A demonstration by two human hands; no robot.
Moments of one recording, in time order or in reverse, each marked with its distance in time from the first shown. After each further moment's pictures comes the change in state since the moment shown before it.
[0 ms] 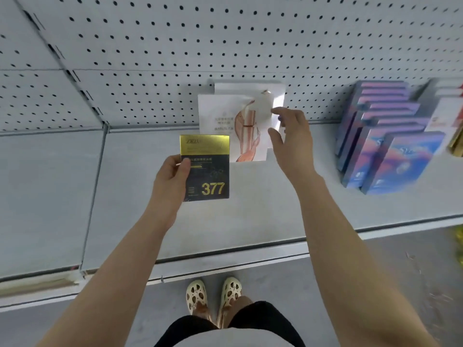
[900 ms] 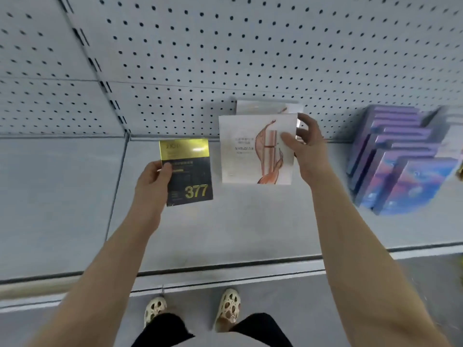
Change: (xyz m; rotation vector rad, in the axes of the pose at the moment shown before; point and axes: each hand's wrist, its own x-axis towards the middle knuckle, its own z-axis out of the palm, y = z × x) left_hand 0.019 0.009 -0.063 -0.088 0.129 -0.025; right_hand 0.029 -0.015 -0.001 0.690 -0.167 0.455
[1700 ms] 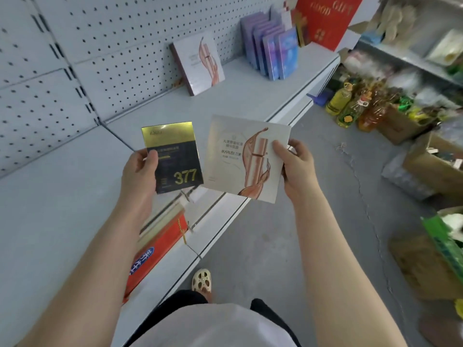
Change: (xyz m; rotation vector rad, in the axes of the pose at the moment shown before) left_hand -0.030 0.004 -0.235 0.196 -0.674 0.103; right_hand -0.412 0.003 0.220 0.406 0.874 0.175
